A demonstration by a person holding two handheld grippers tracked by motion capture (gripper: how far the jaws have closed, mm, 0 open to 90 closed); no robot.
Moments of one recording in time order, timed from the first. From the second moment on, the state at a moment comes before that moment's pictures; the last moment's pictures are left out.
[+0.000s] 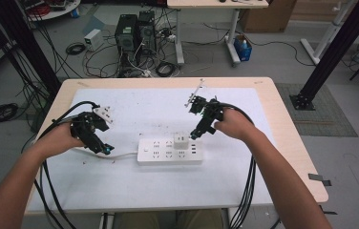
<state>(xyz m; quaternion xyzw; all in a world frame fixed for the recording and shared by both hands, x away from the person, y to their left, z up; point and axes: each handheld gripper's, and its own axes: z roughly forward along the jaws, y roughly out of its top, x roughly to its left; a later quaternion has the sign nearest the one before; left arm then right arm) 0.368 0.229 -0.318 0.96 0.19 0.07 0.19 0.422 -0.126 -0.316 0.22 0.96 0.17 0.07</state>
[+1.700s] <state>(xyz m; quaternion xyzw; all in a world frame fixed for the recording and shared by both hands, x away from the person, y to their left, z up) 0.363 0.220 -0.309 0.96 0.18 0.08 0.18 0.359 -0.224 -0.311 0.26 0.95 0.13 0.09</state>
